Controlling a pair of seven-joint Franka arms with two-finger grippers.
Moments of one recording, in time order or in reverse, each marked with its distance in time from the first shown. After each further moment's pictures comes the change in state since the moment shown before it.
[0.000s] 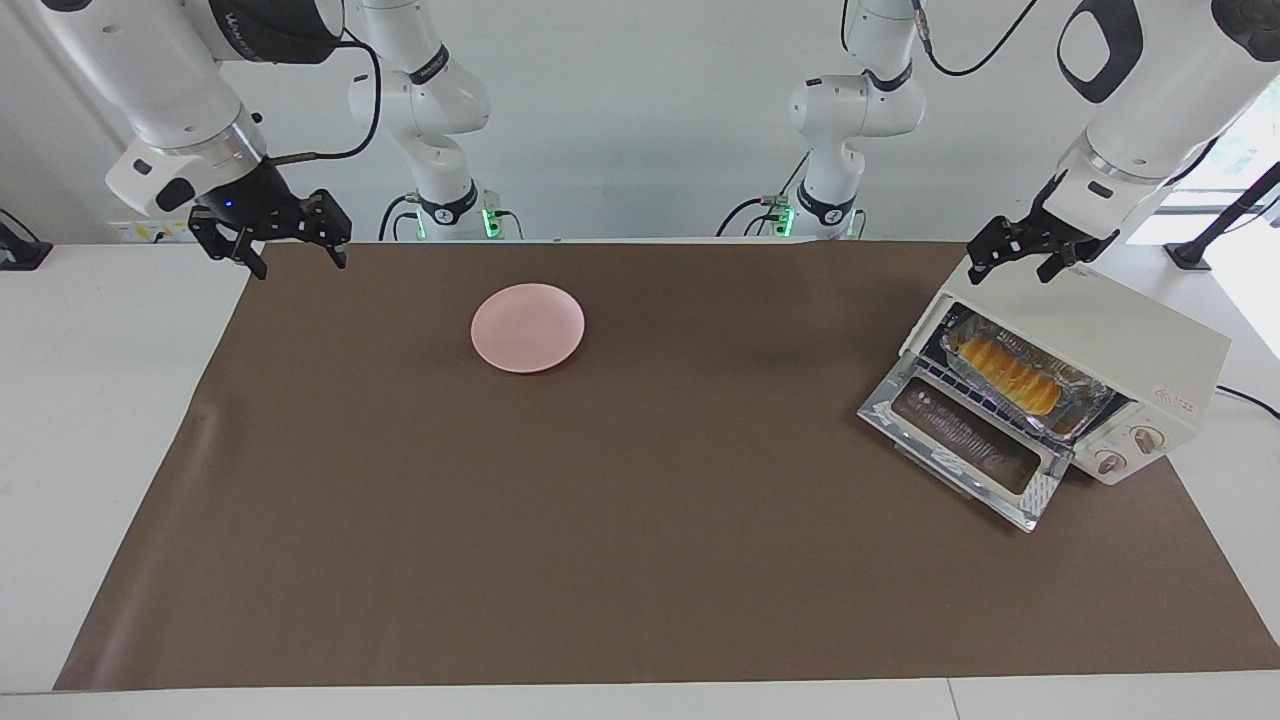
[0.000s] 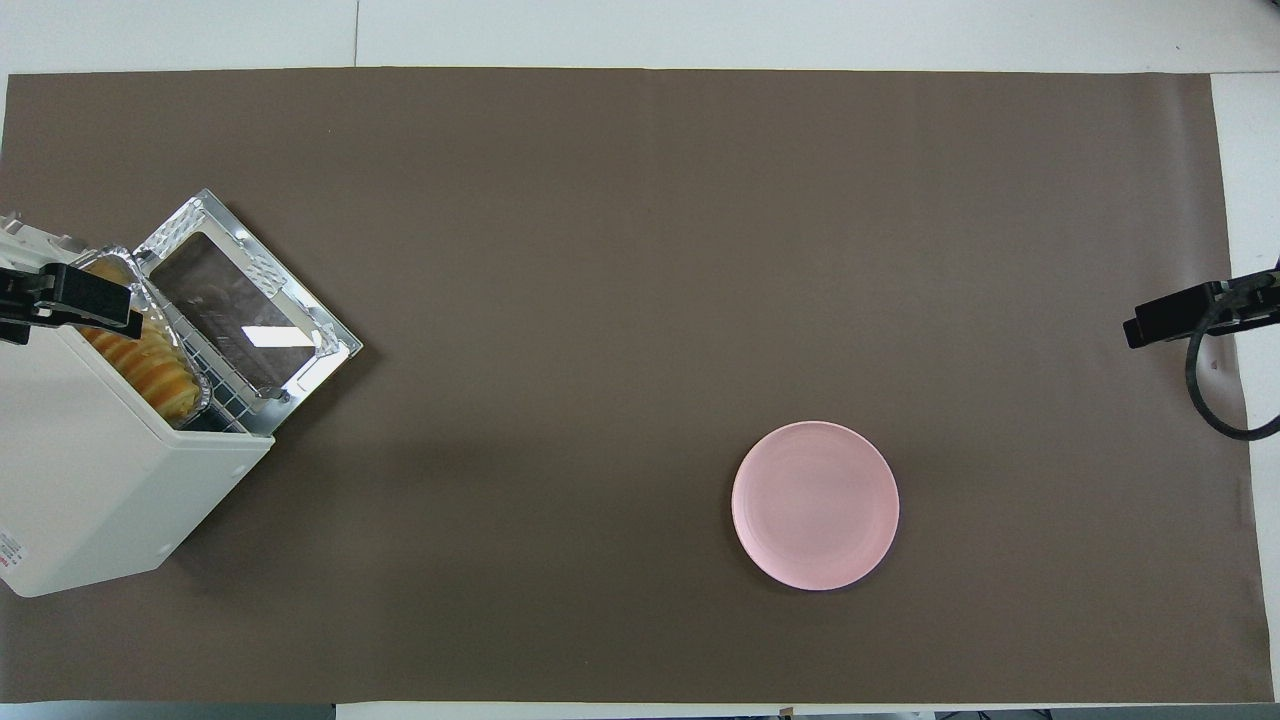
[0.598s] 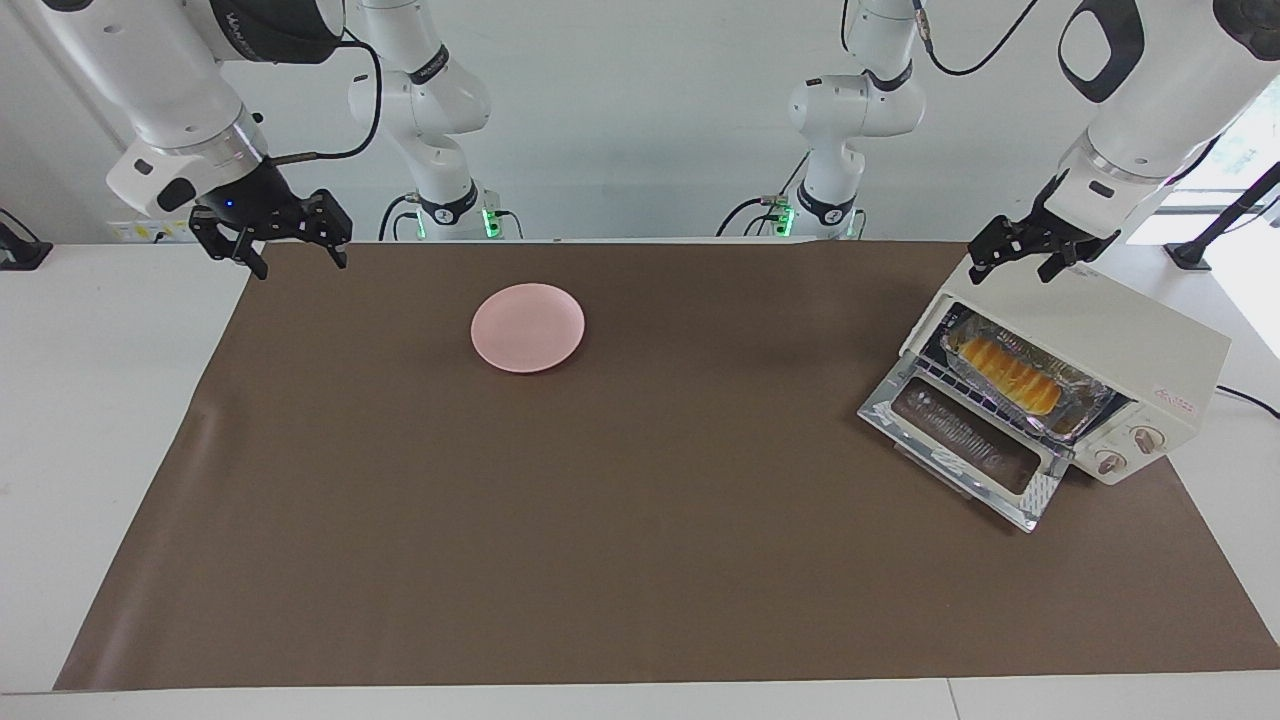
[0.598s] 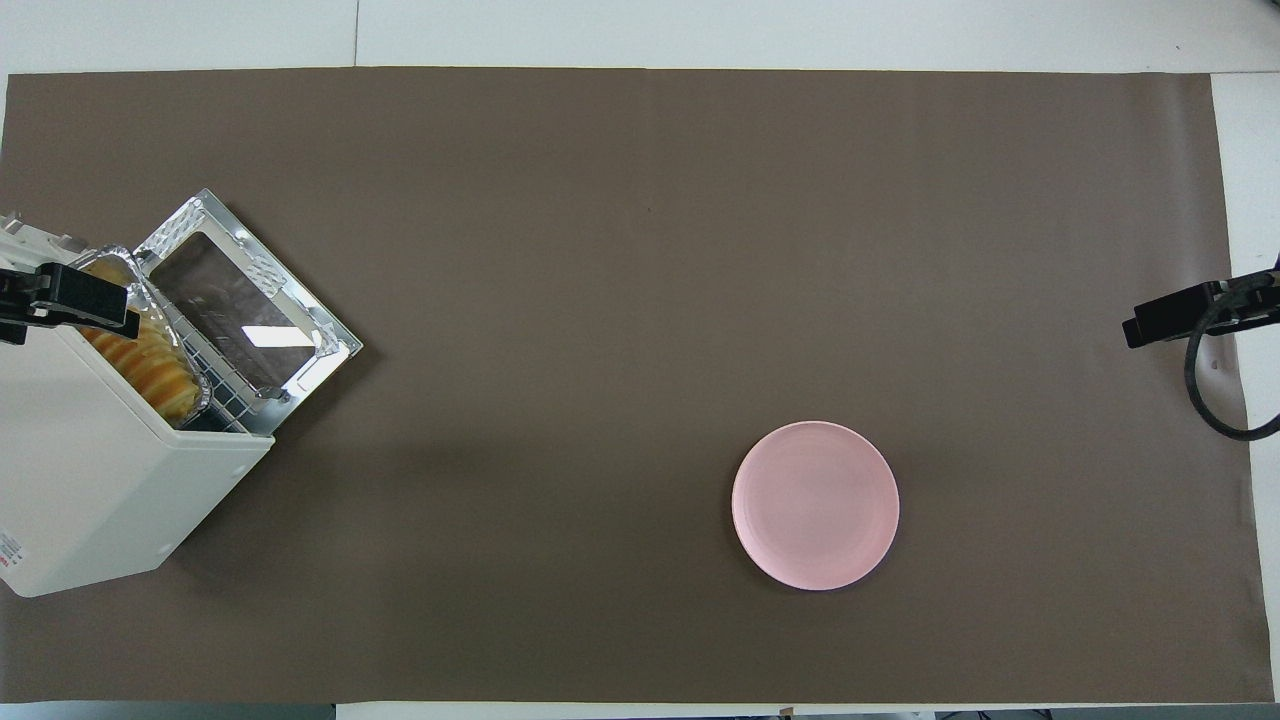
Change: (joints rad) left arm 0.000 0.000 -0.001 0.000 0.000 -0.001 0.000; right arm 0.000 0.000 0.001 0.000 0.000 0.000 0.000
